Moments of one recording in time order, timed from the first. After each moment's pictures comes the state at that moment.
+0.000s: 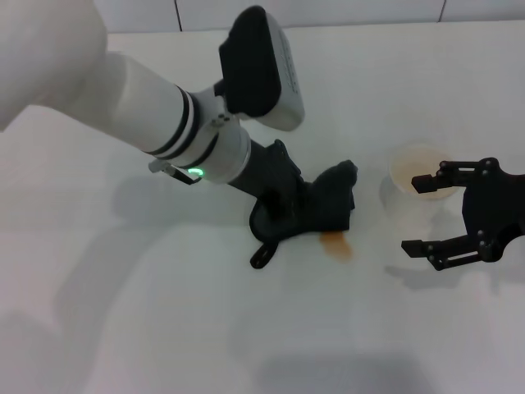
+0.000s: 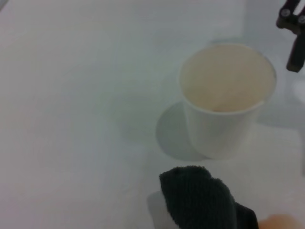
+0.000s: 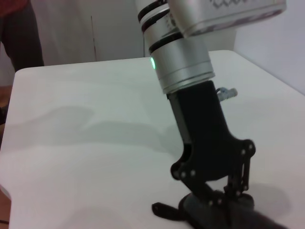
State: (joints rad) left arm -0.85 -2.09 1.68 0.80 2.11 1.04 -1.85; right arm 0.18 2.01 -1.24 -1.43 -1.88 -1.51 1.63
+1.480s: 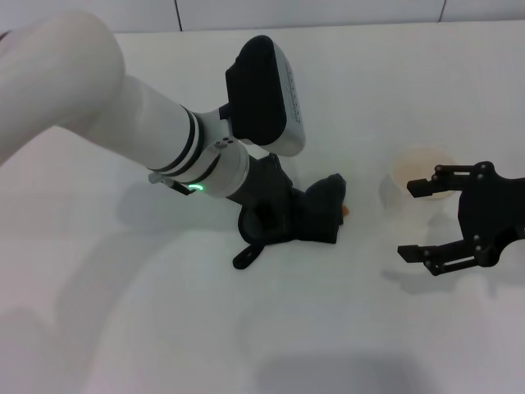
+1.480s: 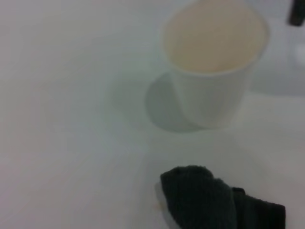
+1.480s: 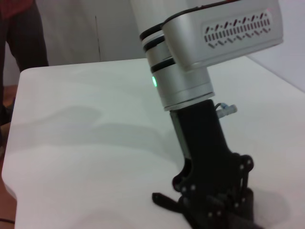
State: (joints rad) left arm -0.85 -2.09 1.79 0.76 2.10 0.95 -1.85; right arm 0.18 2.01 -1.25 -1.44 -1.88 -1.51 1.64
